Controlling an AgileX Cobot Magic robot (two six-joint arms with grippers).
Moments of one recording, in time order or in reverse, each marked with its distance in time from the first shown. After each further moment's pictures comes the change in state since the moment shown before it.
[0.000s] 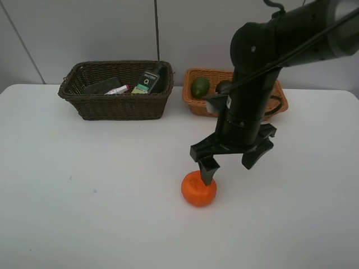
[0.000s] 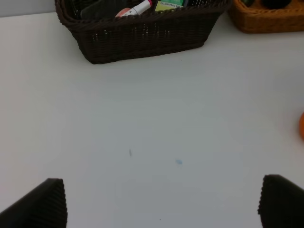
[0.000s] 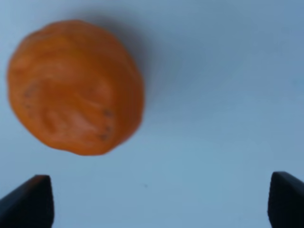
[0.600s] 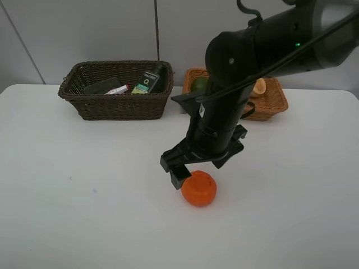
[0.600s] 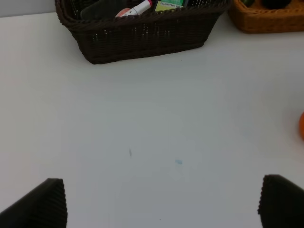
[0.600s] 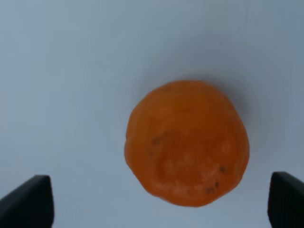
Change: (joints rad) left arm 0.000 0.000 0.000 0.000 0.000 0.000; right arm 0.103 -0.002 0.000 0.001 -0.139 0.001
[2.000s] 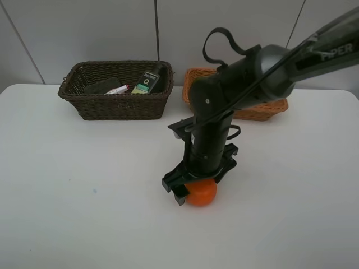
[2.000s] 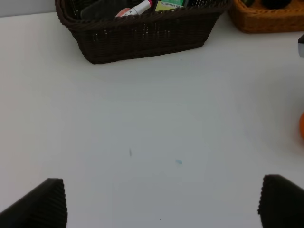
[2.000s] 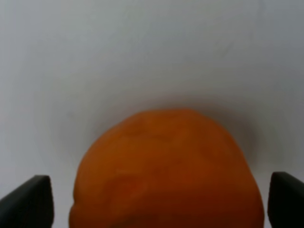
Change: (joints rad) left arm 0.000 0.000 0.000 0.000 0.000 0.000; right arm 0.000 0.187 0.000 -0.045 -0.069 -0.002
